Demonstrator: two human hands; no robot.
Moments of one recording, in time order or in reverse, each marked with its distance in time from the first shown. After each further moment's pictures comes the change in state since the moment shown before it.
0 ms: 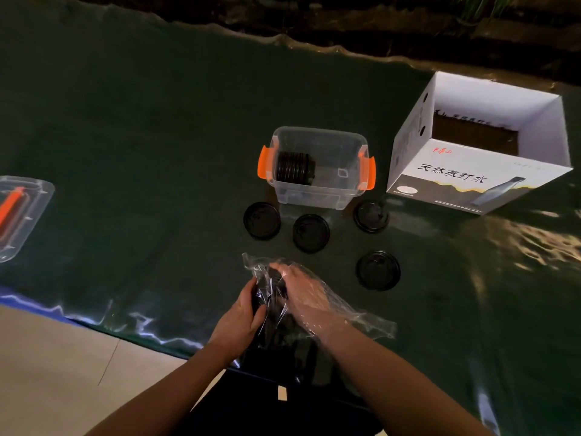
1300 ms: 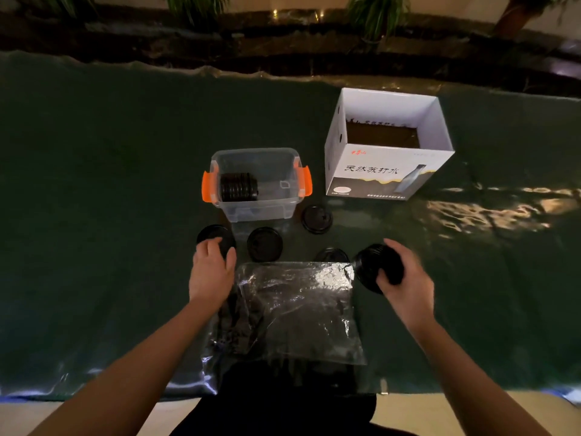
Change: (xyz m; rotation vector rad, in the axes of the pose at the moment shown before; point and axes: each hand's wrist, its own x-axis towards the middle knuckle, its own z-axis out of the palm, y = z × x) left_hand 0.075 0.097 -0.047 0.113 0.314 0.126; right_hand -0.155 0.100 -0.143 0.092 0.778 0.480
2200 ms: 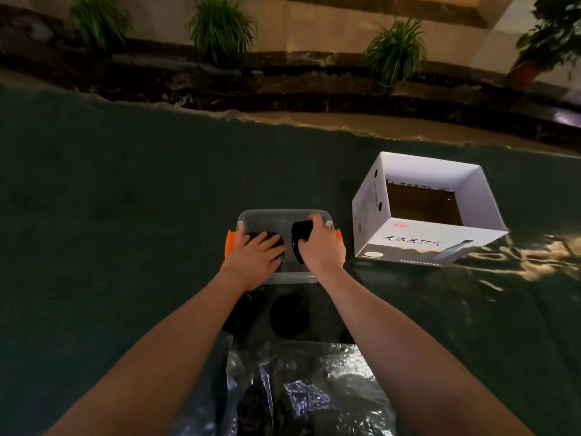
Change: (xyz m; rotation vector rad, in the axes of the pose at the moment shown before) left_hand 0.187 0.038 -0.014 0.773 -0.396 0.572; right_hand 0.190 -0.193 0.179 -0.228 -0.187 -0.030
